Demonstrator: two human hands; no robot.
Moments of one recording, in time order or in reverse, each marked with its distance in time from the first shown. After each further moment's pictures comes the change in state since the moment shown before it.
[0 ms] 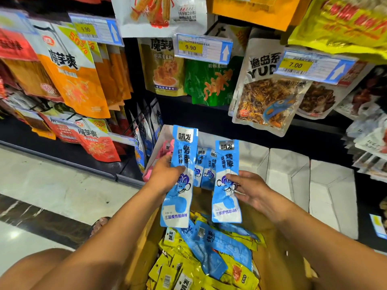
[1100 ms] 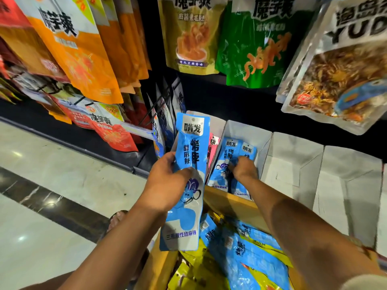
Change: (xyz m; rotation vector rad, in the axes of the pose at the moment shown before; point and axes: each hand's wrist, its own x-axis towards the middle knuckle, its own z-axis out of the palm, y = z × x) left_hand 0.027 -0.012 -0.048 -0.032 0.104 -0.037; right_hand 0.233 0.055 0.096 -1.077 0.244 -0.306
